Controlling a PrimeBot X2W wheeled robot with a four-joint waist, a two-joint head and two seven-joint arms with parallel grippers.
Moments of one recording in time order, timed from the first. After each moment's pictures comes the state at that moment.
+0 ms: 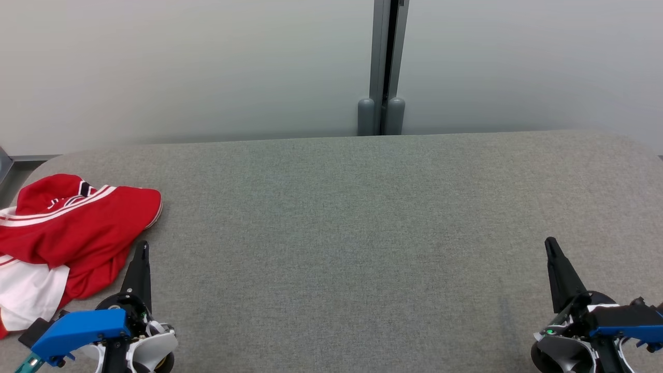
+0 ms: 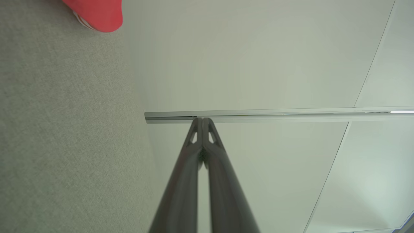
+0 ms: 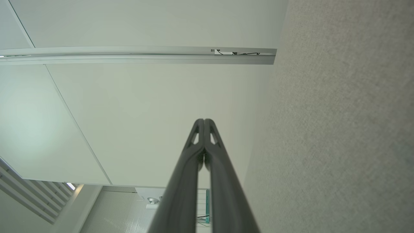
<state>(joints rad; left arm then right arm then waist) -0.10 0.05 0.11 0.25 -1.61 -0.13 0.11 -0.10 -0.05 -0.11 0.24 1.61 0.13 0.11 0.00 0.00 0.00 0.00</state>
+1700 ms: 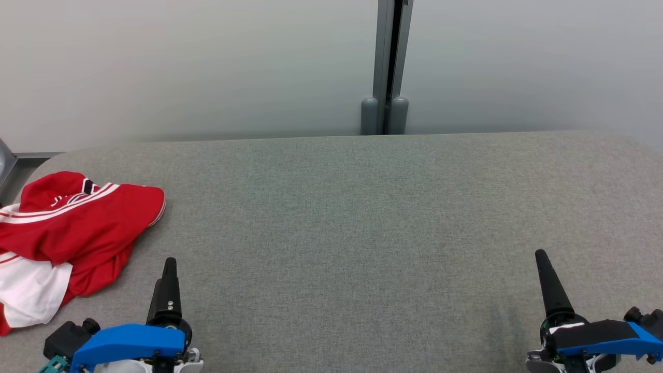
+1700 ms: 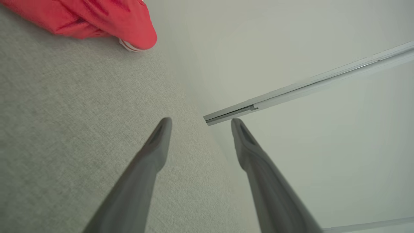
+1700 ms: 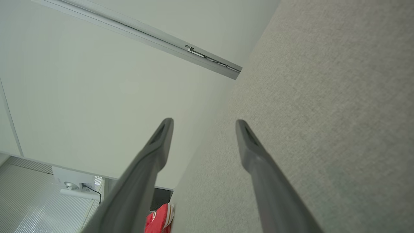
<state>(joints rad) -0.04 0.04 0.01 0.26 -1.19 -0.07 -0.02 -0.05 -0.04 -0.07 0.26 1.21 0.13 -0.02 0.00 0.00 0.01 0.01</state>
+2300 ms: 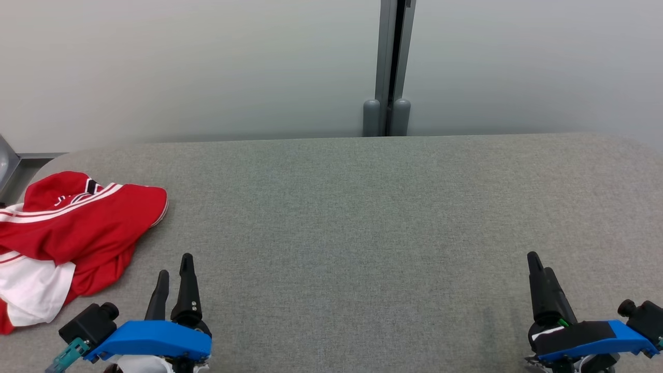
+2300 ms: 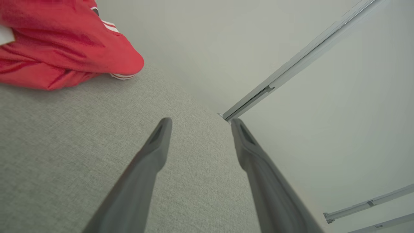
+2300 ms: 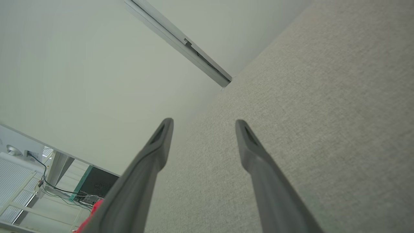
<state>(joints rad) -0.04 0.08 -0.08 0.25 -0.87 -0.03 -0.08 -0.05 -0.04 -0.06 0.27 0.90 0.13 -0.08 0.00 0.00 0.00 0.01</state>
